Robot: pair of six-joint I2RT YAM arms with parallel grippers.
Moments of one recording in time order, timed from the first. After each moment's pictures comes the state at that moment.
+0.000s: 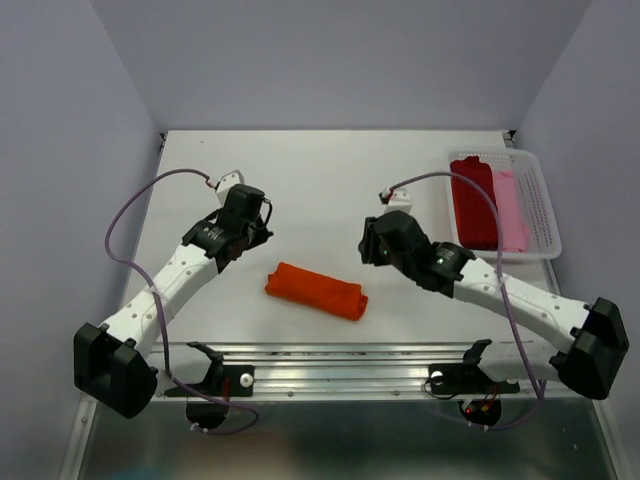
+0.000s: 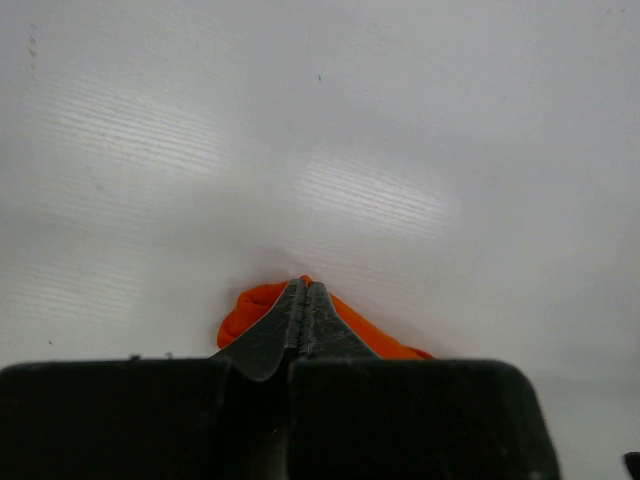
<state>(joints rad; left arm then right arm) -0.50 1.19 0.98 -0.62 -0.32 -0.77 0.91 1.24 0.89 -0.35 0.33 0.62</state>
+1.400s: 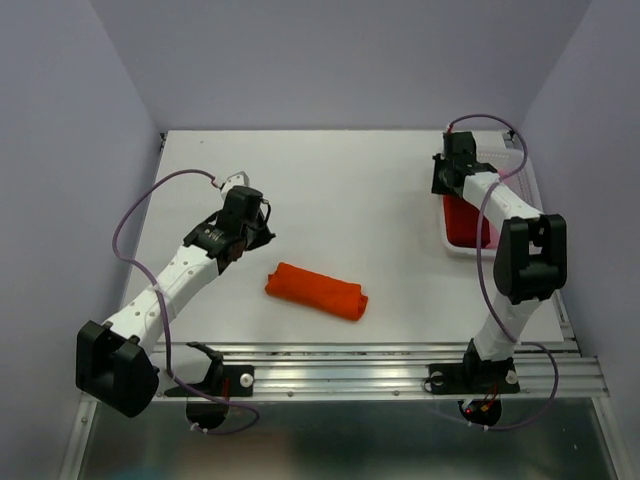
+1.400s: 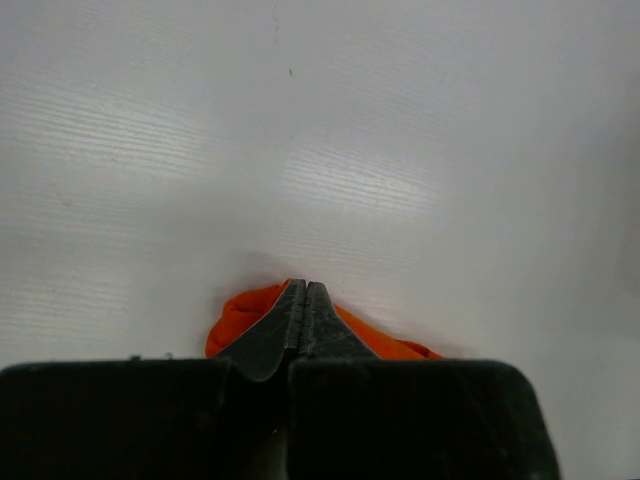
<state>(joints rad) -0.47 1.19 0.96 -0.54 -0.23 -0.71 0.09 1.85 1.44 -0.40 0.14 0.18</state>
